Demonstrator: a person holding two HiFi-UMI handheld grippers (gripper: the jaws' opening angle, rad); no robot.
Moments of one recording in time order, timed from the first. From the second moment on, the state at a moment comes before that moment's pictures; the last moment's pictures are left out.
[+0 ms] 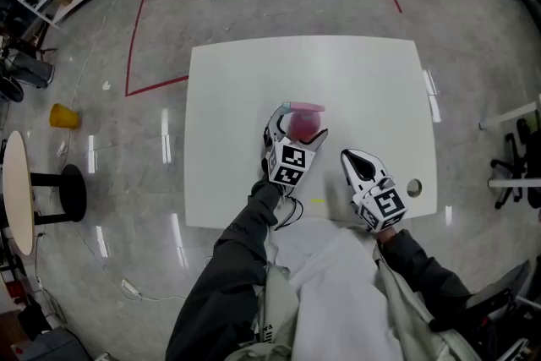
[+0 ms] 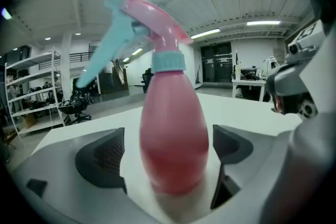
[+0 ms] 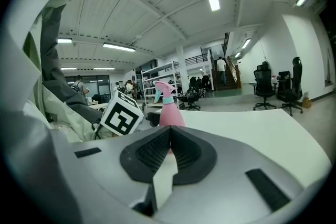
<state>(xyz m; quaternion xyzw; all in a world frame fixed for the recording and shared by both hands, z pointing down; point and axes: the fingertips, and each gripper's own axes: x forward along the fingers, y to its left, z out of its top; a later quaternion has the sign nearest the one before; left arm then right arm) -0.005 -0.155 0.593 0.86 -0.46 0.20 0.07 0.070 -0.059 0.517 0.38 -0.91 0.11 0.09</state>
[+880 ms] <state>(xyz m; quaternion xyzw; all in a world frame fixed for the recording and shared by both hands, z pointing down) 0.031 -0.047 0.545 0.92 -0.28 0.27 0.09 0.007 -0.029 0.408 0.13 -0.99 0.08 0.05</state>
